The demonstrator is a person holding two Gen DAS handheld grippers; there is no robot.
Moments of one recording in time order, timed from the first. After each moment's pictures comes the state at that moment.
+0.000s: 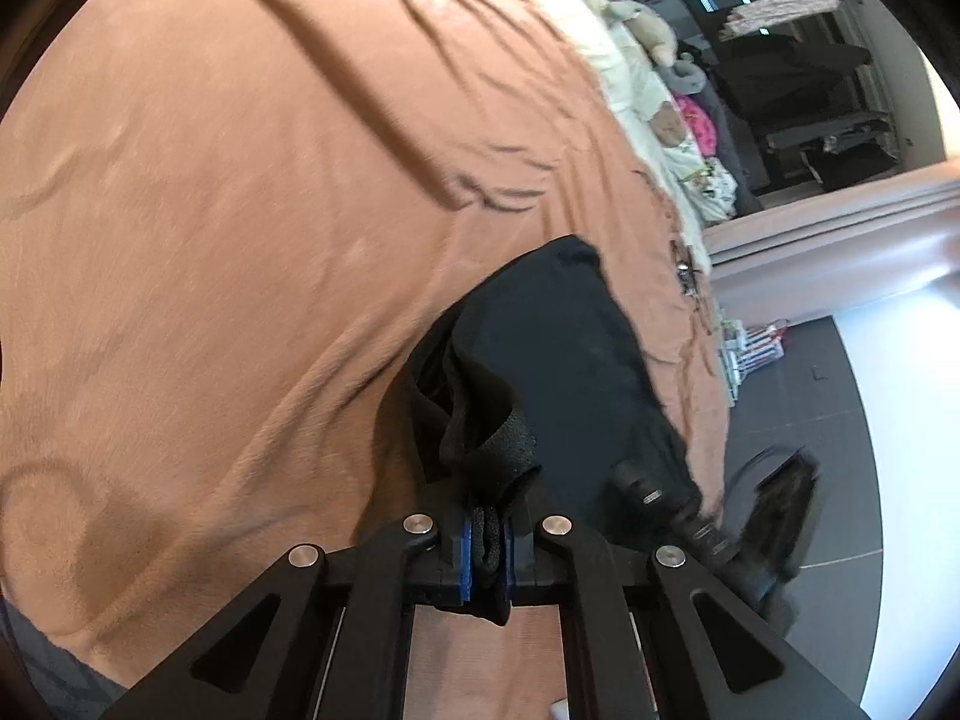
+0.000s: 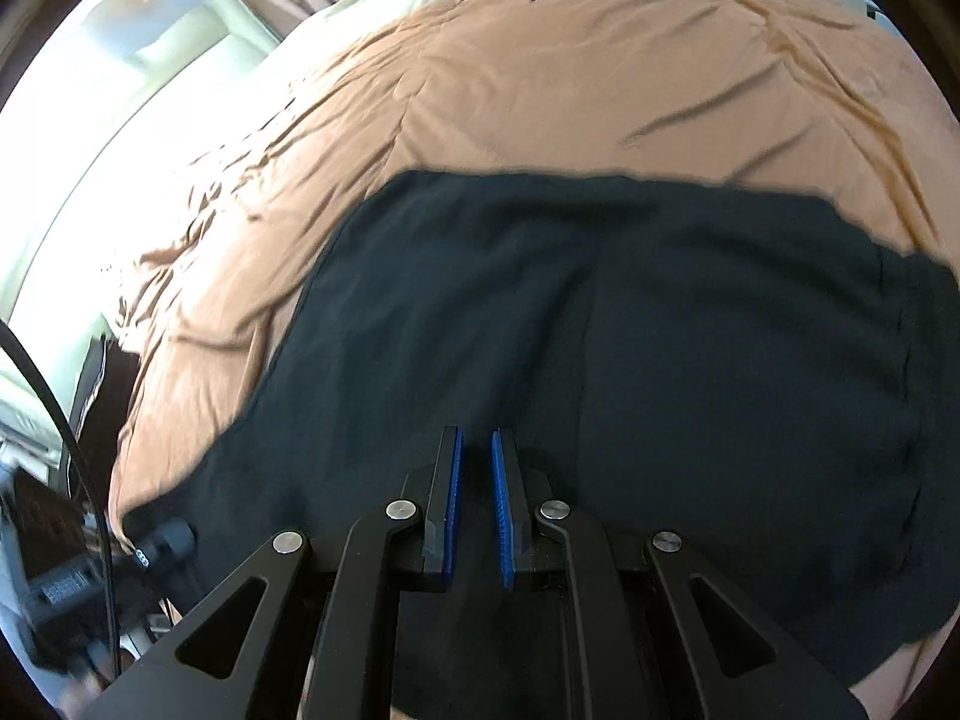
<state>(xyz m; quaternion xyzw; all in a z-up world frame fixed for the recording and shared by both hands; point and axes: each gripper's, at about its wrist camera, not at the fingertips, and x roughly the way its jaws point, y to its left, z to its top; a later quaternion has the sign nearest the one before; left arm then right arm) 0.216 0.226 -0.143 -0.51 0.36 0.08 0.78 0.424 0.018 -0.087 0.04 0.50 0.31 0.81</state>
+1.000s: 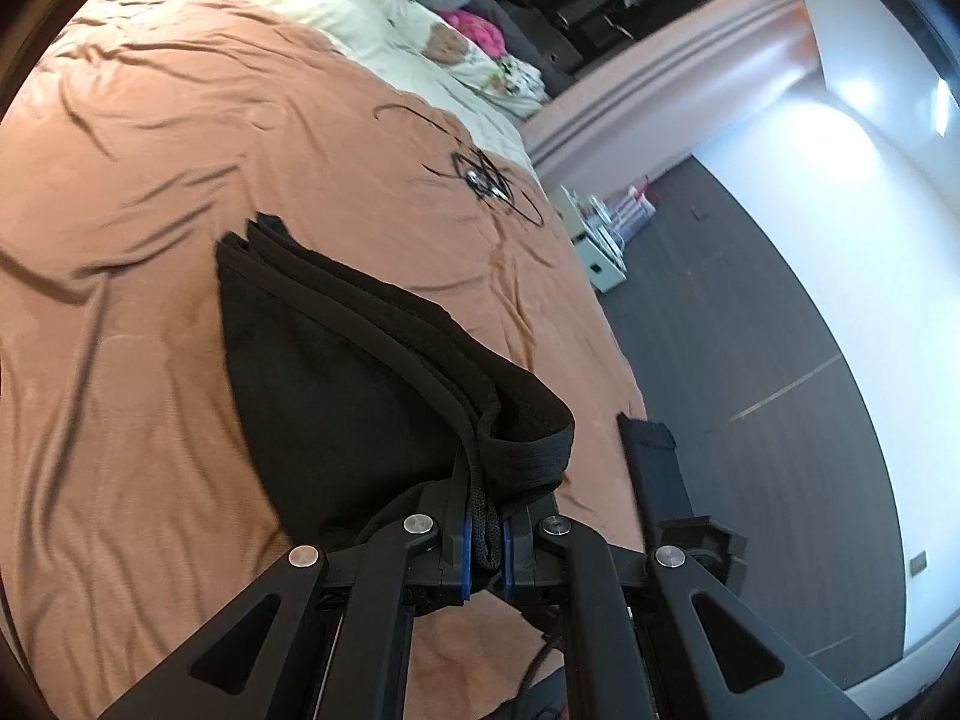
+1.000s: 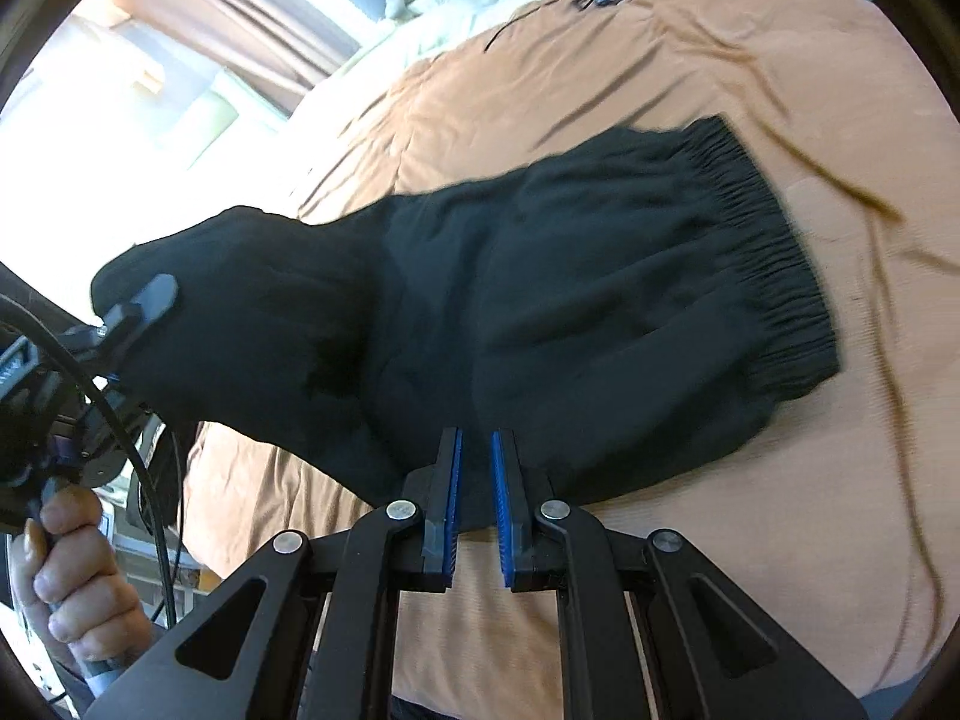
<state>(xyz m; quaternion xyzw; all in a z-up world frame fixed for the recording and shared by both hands) 0.316 0.116 -0.060 -0.36 0.37 -0.12 0.85 0.352 -0.116 -0.069 0.15 0.46 0.32 0.81</state>
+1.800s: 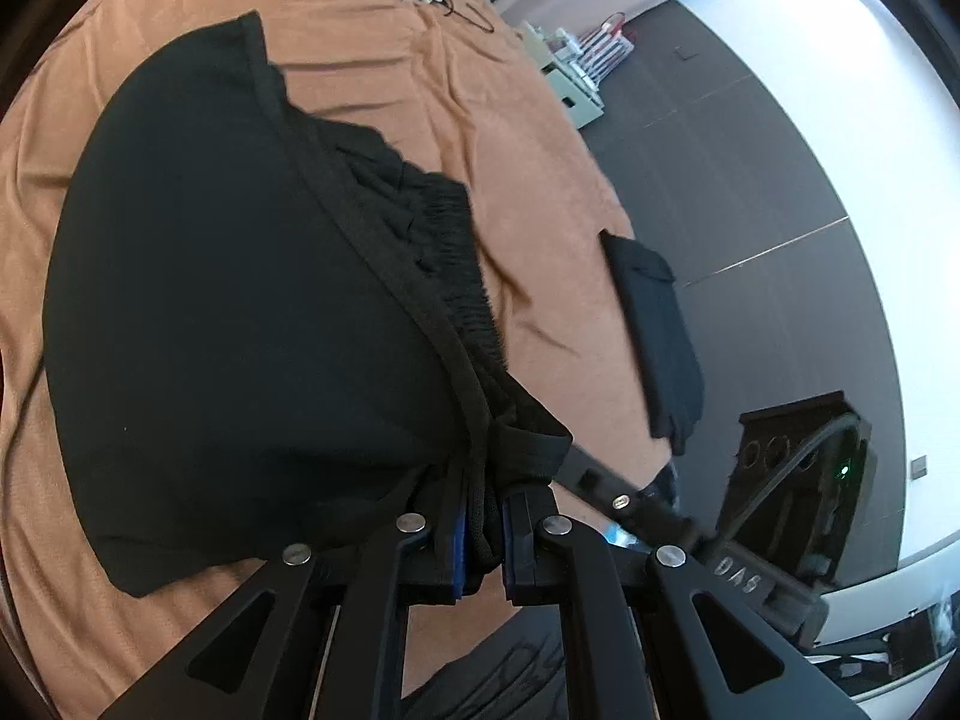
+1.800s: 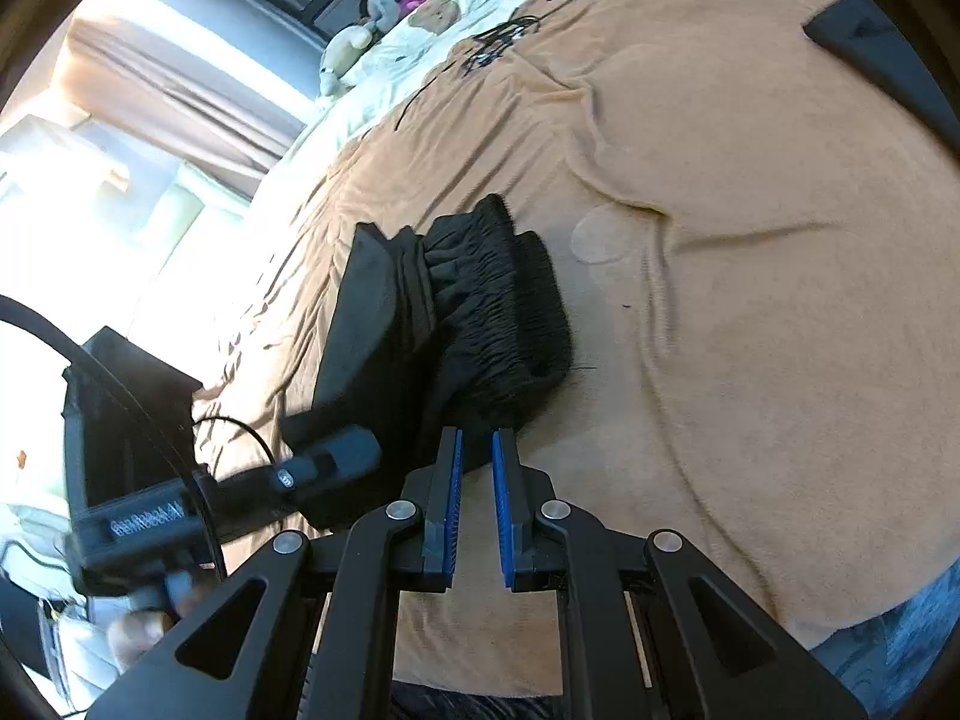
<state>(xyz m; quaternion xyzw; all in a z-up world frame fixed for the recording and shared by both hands) 0.362 -0.018 -0.129 -0.31 0.51 -0.21 0.78 0.326 -0.229 -0.062 0.24 0.44 0.26 0.82</state>
